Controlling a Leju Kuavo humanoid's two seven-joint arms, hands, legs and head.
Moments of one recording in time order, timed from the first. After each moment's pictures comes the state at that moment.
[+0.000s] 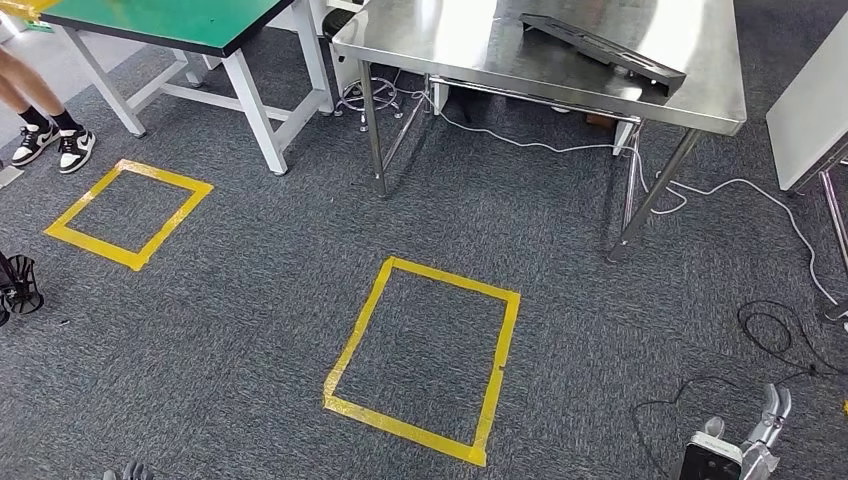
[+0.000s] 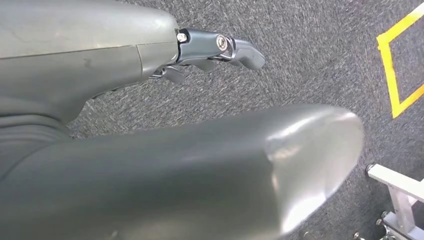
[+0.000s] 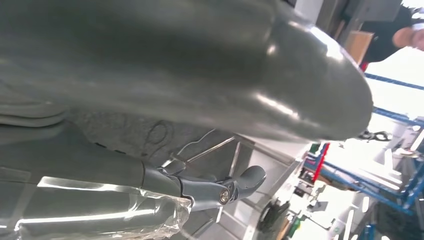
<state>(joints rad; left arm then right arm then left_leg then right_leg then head) -0.11 -0.03 1.02 -0.44 -0.22 -0.18 -0.69 0.29 0.34 -0.37 -1.71 0.36 -0.43 -0.56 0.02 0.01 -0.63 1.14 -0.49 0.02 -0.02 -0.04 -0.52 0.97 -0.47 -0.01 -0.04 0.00</state>
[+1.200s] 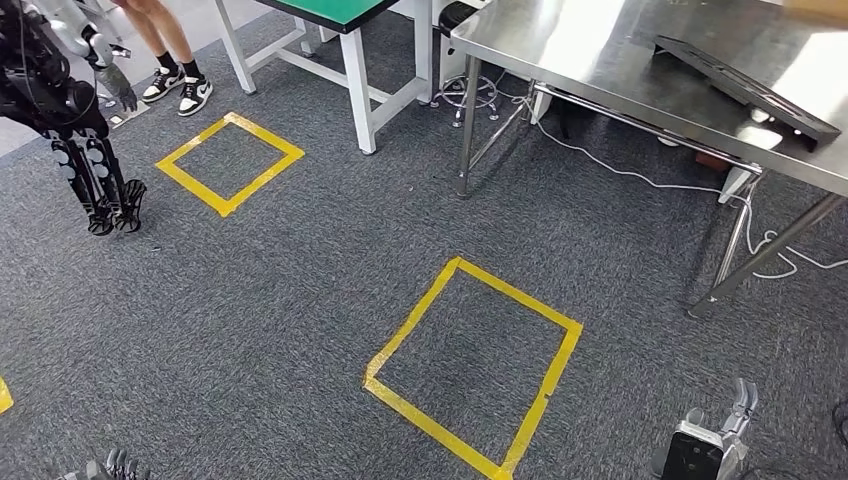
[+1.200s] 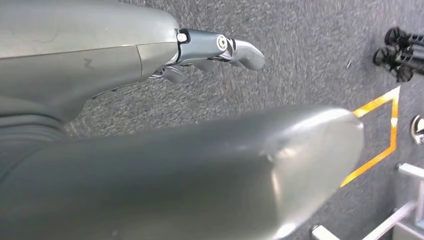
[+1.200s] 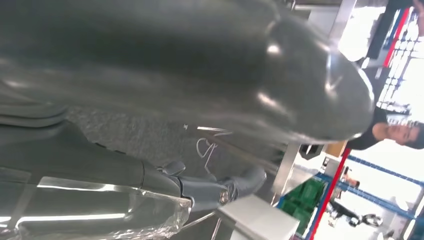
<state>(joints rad) -0.11 -0.04 0.97 -0.54 -0.13 -0.16 -0.68 0.25 0.32 -0.33 -1.60 0.28 -0.44 -0.56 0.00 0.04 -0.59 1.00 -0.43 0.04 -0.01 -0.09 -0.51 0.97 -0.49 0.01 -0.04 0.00</state>
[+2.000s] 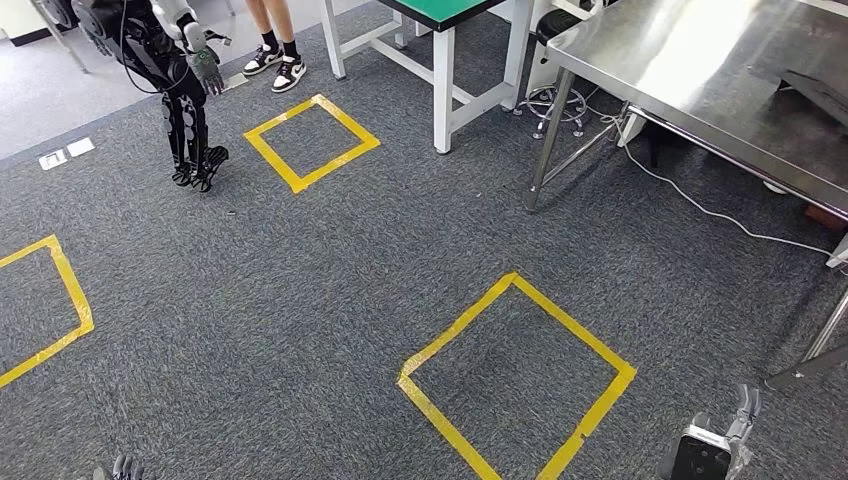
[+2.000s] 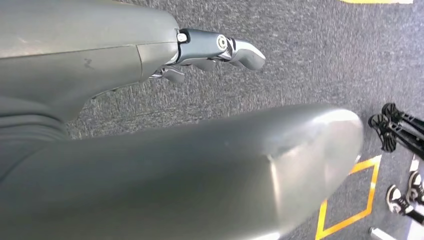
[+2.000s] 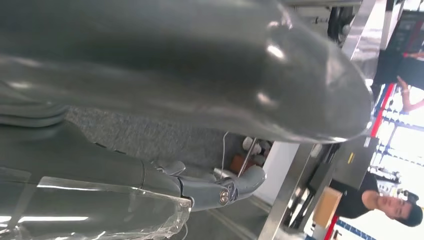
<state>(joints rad) -0.09 -0.07 0.97 -0.54 -0.13 -0.16 -0.69 0.25 0.30 -0.37 -1.58 0.27 -0.40 -0.55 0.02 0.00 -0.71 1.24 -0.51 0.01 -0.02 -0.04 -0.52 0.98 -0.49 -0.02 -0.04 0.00</state>
